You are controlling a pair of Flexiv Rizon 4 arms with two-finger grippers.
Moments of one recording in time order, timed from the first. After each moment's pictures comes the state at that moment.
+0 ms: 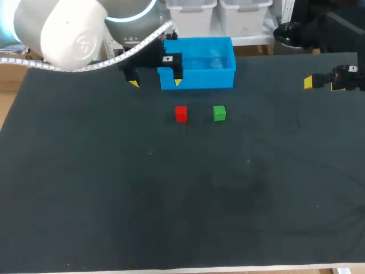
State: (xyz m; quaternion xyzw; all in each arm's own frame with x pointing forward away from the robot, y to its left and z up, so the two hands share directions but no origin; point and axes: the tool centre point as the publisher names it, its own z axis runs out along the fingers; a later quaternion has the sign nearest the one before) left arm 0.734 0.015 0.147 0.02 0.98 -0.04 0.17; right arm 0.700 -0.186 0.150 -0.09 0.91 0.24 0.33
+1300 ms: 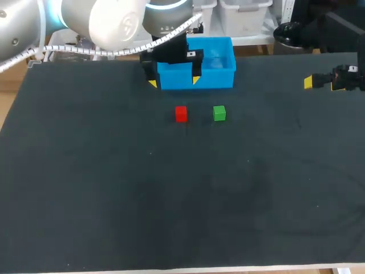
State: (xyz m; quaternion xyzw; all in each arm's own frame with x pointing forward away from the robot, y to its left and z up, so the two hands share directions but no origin) left arm 0.758 -0.023 0.128 -0.03 0.99 -0.01 0.13; right arm 0.700 -0.186 0.150 -0.09 0.91 0.24 0.33
